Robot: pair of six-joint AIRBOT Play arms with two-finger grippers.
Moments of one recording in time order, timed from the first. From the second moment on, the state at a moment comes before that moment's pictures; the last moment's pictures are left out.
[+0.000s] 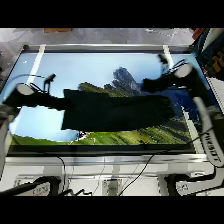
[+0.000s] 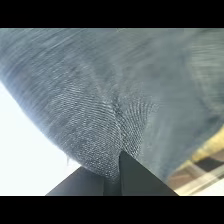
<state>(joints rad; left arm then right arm) 0.09 -1.28 1.17 0.97 -1.22 -1.19 0.16 -1.60 1.52 -1.01 1.08 1.42</state>
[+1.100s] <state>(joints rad) -0.06 -1.09 1.19 0.80 -1.14 -1.22 0.60 -1.77 1.50 -1.02 0.75 1.52</state>
